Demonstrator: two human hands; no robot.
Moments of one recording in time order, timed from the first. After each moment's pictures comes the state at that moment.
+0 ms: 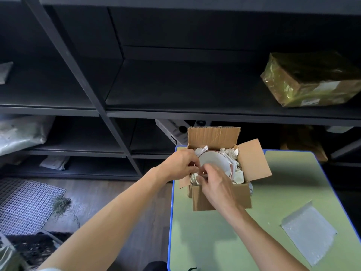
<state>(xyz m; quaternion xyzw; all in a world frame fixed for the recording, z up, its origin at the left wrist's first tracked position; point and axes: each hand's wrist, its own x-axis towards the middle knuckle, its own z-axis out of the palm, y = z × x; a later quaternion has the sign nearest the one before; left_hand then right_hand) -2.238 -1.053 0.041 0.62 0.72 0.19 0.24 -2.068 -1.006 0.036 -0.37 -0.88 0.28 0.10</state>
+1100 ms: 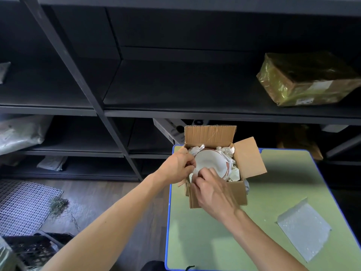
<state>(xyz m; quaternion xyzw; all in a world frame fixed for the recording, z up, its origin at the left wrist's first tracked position) -2.222 -1.063 0.031 0.55 0.77 0.23 0.24 -2.048 -1.016 0.027 -0.23 -0.96 0.11 0.11</state>
